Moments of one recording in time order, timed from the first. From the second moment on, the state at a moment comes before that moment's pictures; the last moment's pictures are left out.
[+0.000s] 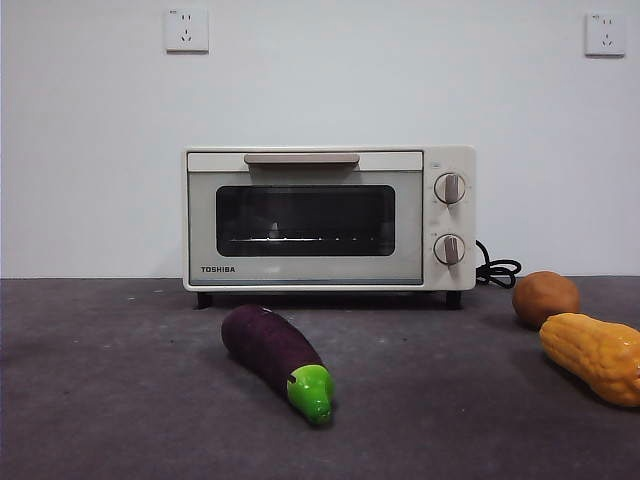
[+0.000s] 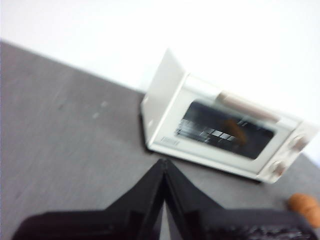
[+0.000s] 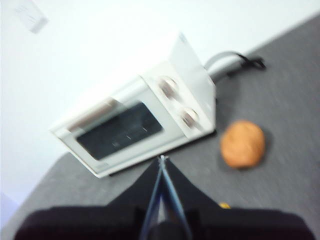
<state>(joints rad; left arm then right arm) -0.01 0.07 0.22 -0.18 0.16 -0.45 -0.05 0.01 0.25 -0.25 -0.32 0.54</state>
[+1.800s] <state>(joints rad) -0.16 1.58 1.47 -0.48 0.49 -0.31 -0.05 0.90 1.15 -0.92 -0.57 0.15</state>
